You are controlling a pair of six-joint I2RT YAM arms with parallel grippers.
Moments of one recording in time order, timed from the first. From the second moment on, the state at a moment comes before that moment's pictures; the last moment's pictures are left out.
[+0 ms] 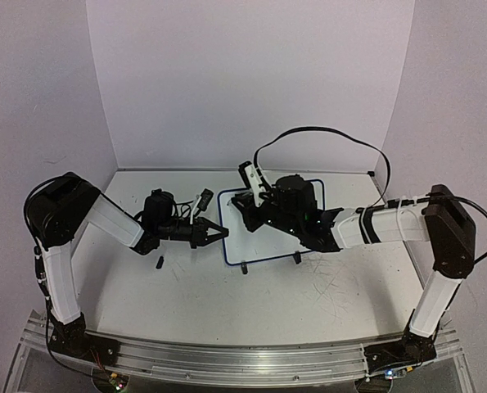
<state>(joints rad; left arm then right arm) -0.59 1.95 0.85 0.80 0.82 -0.26 0.91 1.80 1.13 0.46 0.09 0.01</state>
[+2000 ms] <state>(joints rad) -0.59 1.95 0.86 0.78 0.81 -0.26 0.93 1.78 1.09 0.39 0.17 0.00</state>
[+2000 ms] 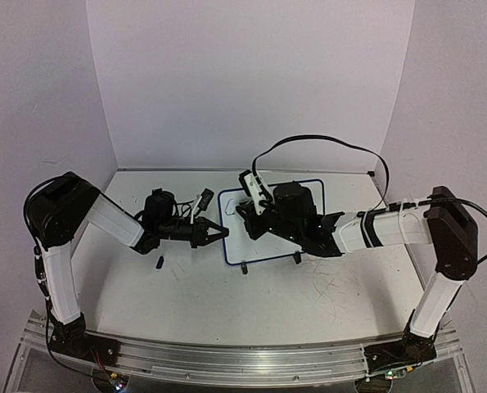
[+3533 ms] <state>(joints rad) -0.59 1.95 0.86 0.76 0.81 -0.26 0.93 1.78 1.11 0.42 0.20 -0.01</state>
